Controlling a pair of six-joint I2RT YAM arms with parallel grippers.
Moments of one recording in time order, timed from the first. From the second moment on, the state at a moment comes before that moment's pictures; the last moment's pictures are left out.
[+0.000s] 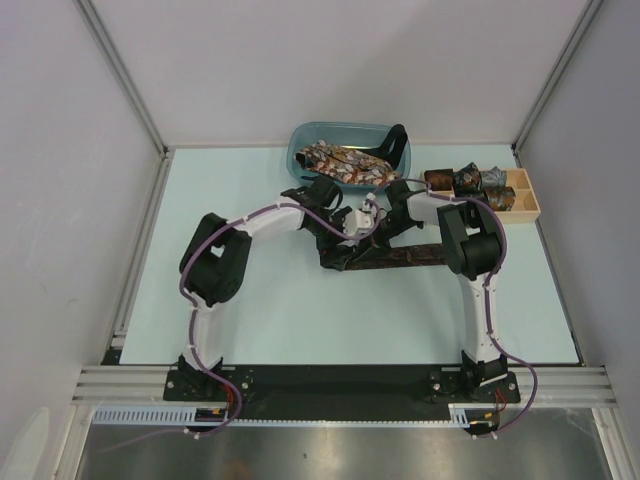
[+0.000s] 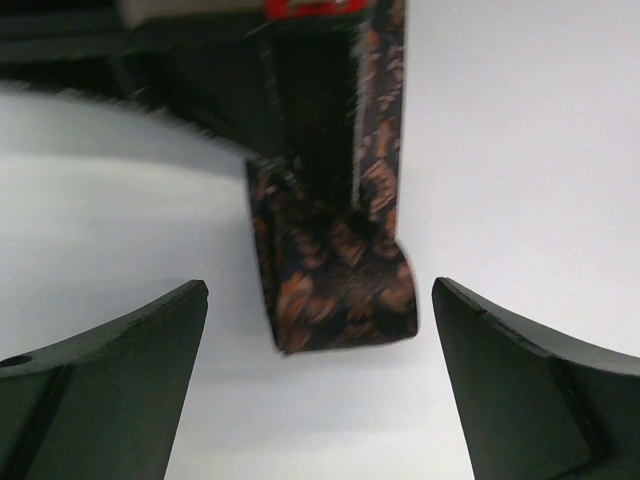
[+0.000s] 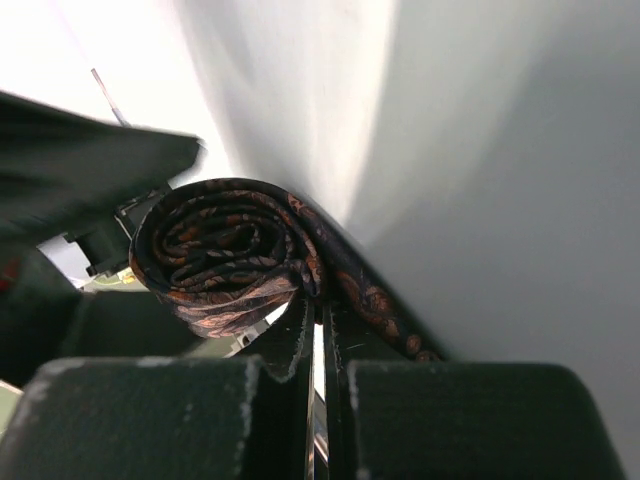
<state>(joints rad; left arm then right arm) -0.61 2.05 1.52 -0.62 0.54 0.75 0.31 2.26 1.51 -0.62 -0.92 0.28</state>
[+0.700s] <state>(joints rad) -0.65 2.13 1.58 -0.71 0.43 0.88 0.30 2.26 1.49 -0.58 -0.97 0.31</state>
